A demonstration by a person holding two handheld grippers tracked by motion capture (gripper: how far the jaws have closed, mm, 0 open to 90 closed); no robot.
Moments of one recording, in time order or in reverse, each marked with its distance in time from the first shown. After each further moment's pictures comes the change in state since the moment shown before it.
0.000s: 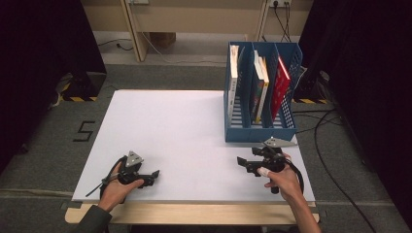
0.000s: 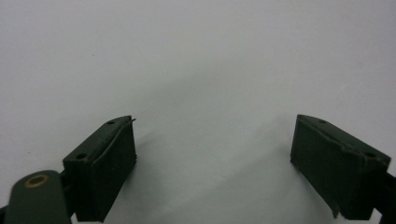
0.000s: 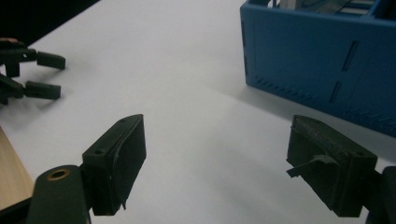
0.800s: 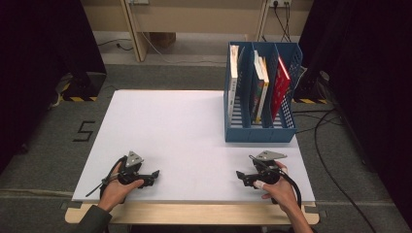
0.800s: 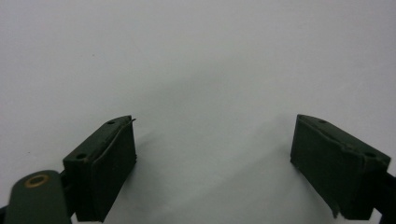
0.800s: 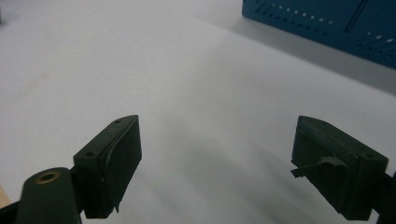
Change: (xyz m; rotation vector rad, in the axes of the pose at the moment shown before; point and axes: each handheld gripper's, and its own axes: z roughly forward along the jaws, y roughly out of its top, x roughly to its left) left arm 0.000 0.000 0.000 0.002 0.000 0.001; right arm 0.004 -0.039 0.018 0.125 -0.097 -0.086
